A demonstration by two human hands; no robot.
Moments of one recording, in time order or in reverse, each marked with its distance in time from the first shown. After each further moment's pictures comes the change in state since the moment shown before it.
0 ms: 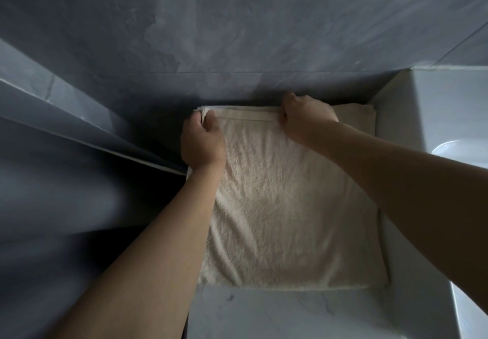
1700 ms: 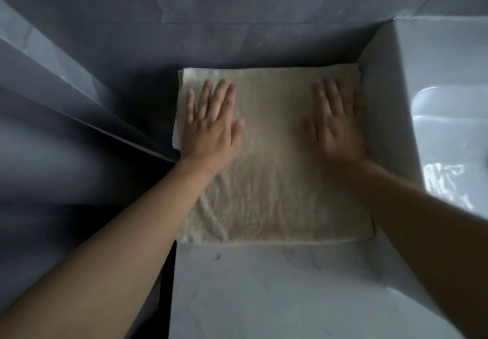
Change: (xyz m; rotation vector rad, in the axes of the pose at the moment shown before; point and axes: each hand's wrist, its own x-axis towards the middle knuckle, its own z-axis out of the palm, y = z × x) left_hand -0.067 -0.025 -0.026 0.649 -0.320 0.818; right_hand -0.122 0.054 0.055 -0.017 0.350 0.009
